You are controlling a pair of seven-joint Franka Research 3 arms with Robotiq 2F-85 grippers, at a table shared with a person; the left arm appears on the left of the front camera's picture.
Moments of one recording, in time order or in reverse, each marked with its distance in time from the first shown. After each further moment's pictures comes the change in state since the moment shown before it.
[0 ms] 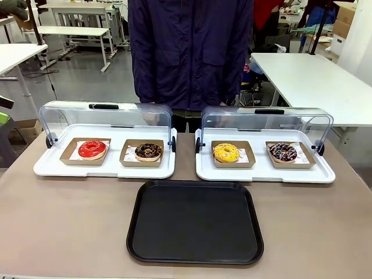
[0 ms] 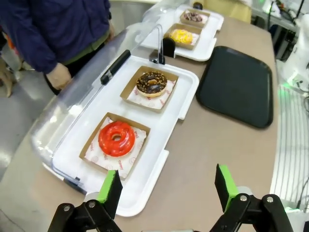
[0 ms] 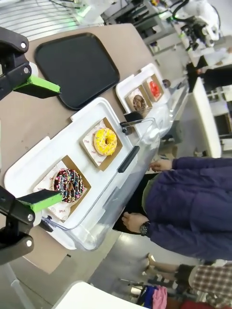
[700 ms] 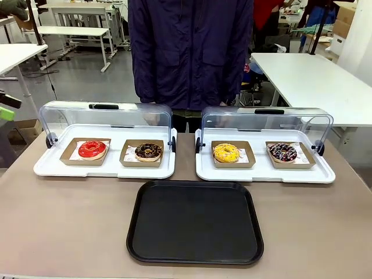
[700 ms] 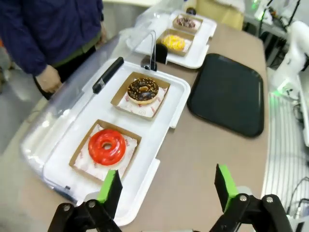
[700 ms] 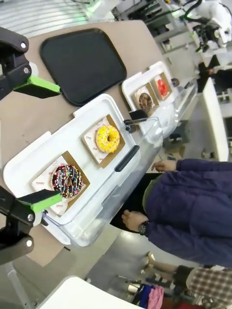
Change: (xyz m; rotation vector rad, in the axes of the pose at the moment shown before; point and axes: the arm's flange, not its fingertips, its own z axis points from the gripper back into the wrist) left arm 0.003 0.009 -0.010 -0.062 -0.027 0.033; right arm 0.019 0.001 -0.006 -0.005 0.045 0.062
